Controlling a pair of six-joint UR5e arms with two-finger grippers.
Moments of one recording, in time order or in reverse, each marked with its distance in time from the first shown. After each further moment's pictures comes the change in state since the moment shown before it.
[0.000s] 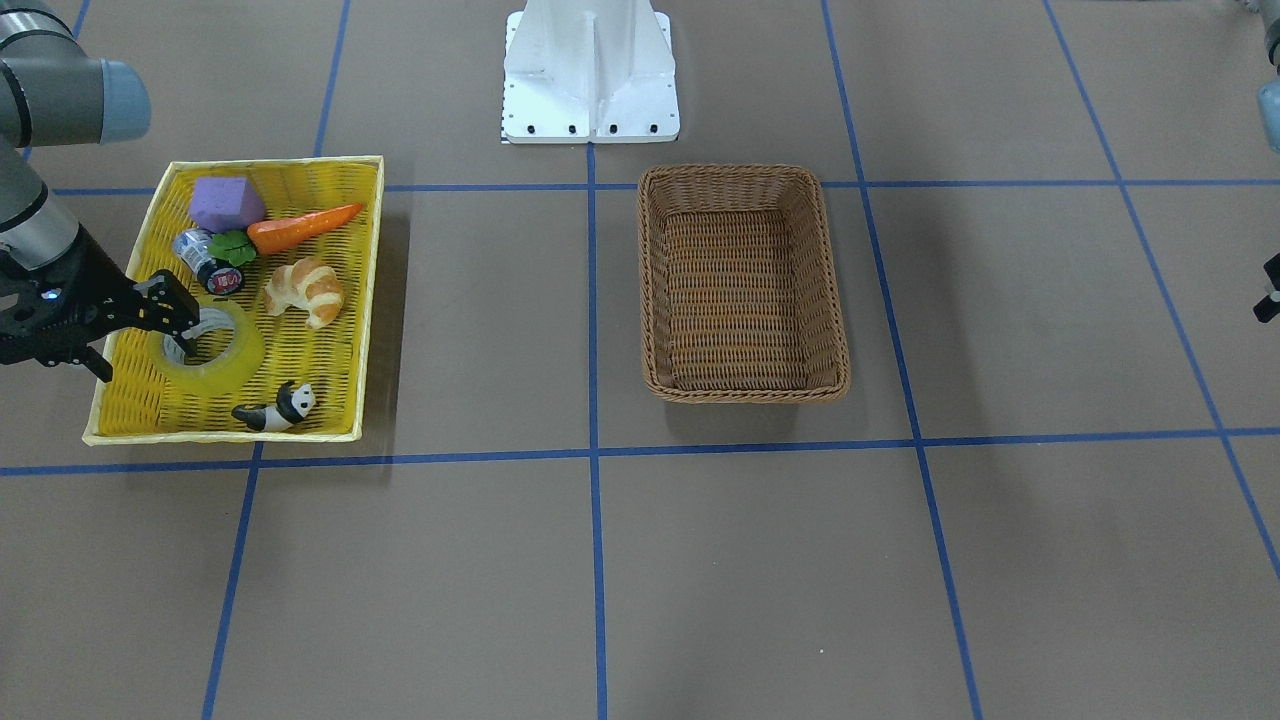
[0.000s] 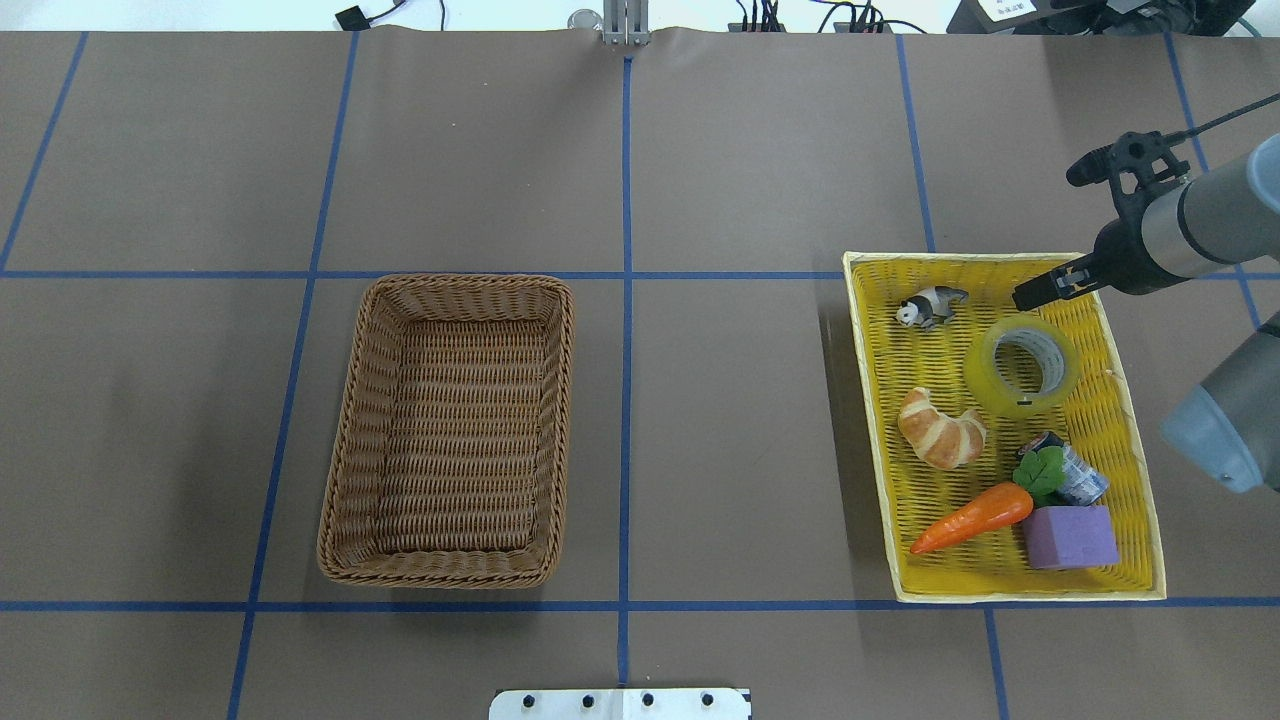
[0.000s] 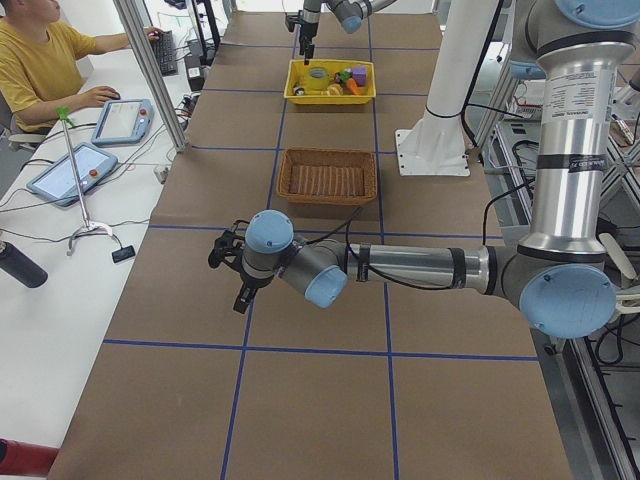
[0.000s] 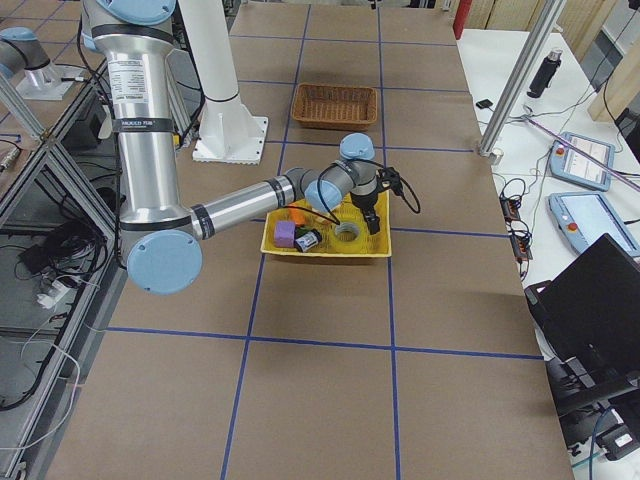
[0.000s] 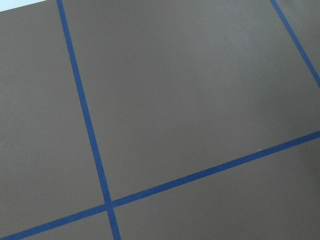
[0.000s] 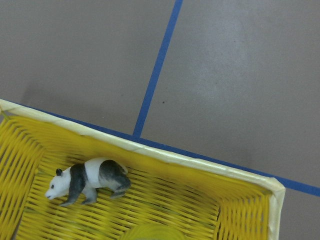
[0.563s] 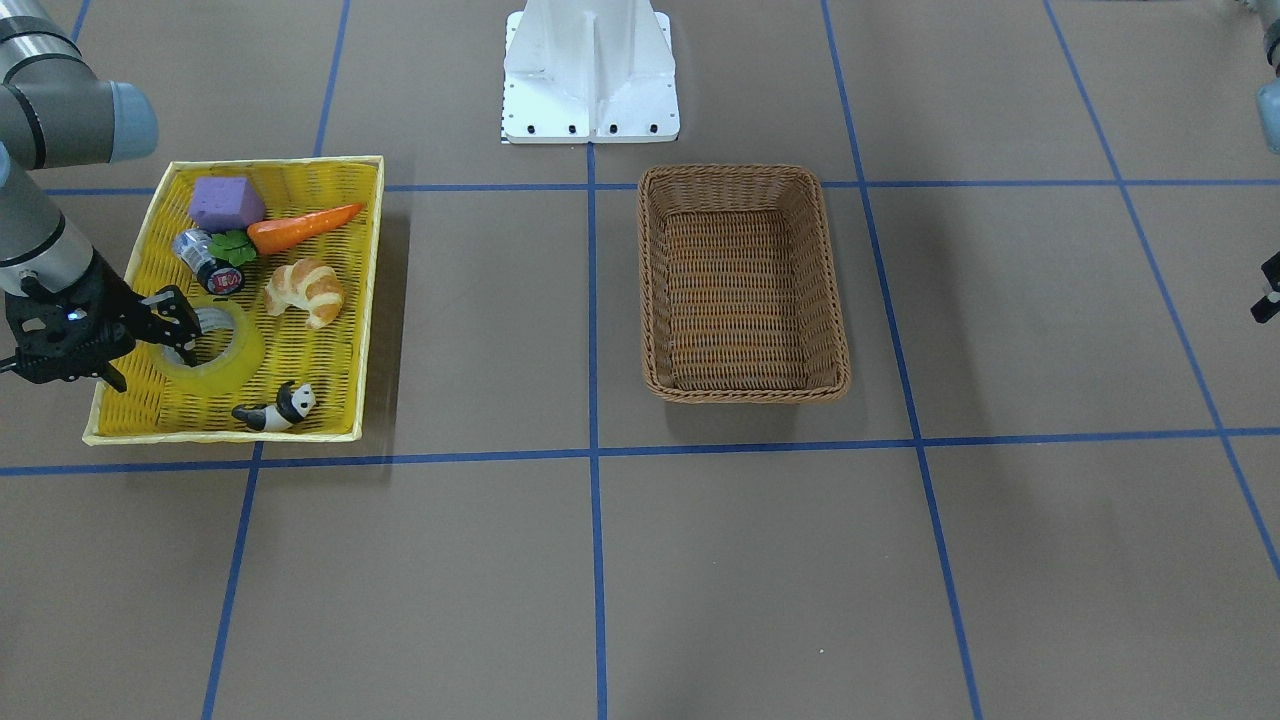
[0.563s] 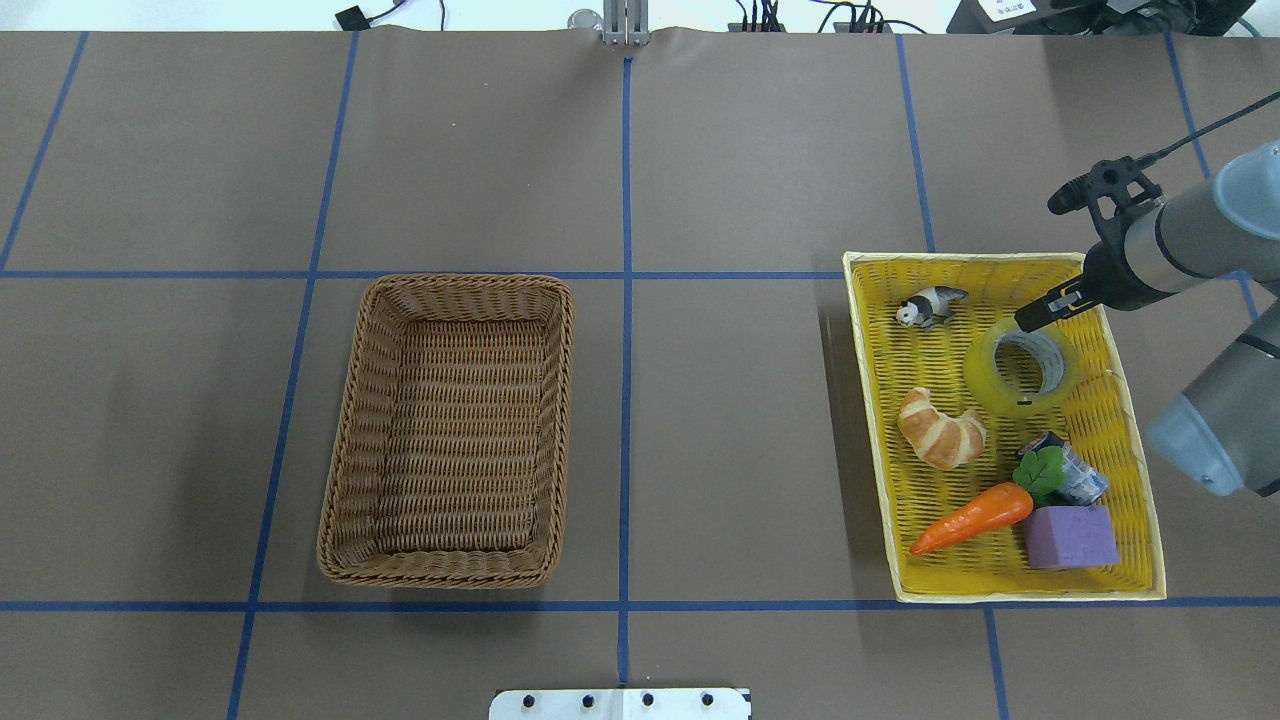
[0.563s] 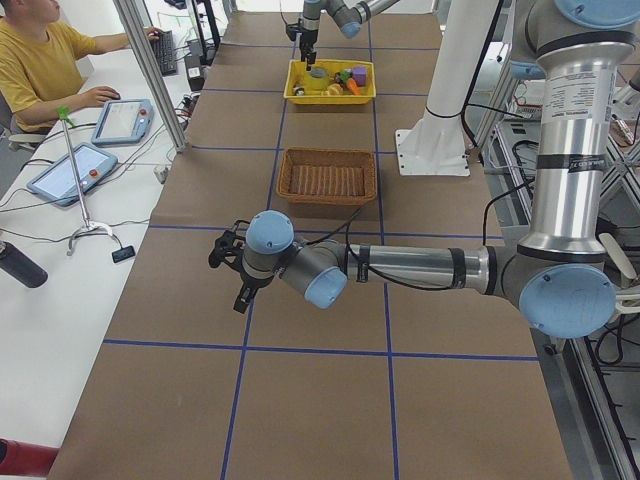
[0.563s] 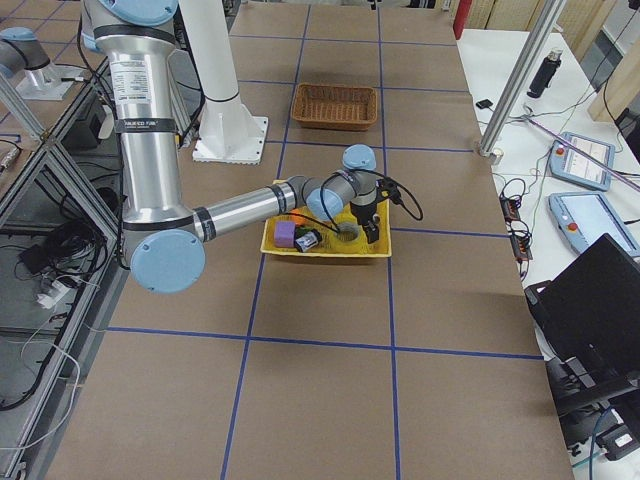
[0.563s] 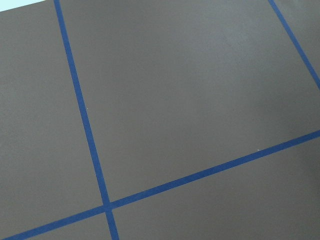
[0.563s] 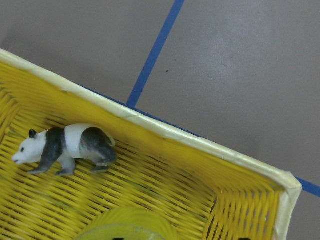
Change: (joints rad) left arm 0.001 0.000 0.002 -0.007 -0.001 -0.001; right arm -0.025 0.007 -0.063 0.002 0.000 -0.084
